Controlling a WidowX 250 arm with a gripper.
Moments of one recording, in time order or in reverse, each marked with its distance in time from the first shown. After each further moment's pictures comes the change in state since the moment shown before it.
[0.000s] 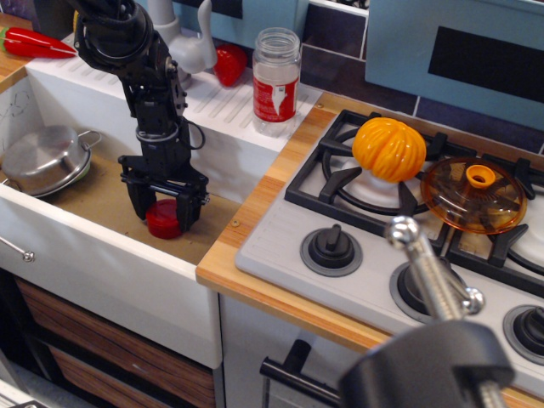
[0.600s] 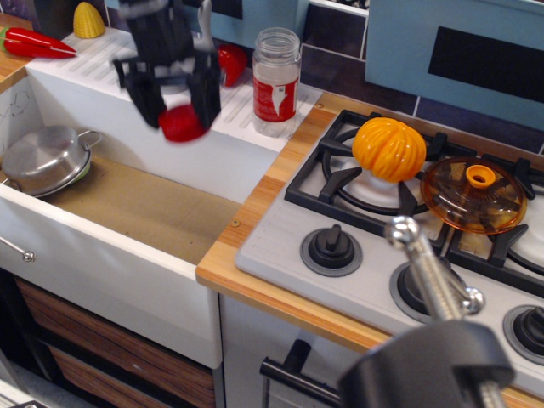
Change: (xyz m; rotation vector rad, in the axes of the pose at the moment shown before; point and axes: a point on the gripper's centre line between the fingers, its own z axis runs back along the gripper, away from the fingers) arm -0.008 -0.037 0.145 -0.208 -0.104 0.138
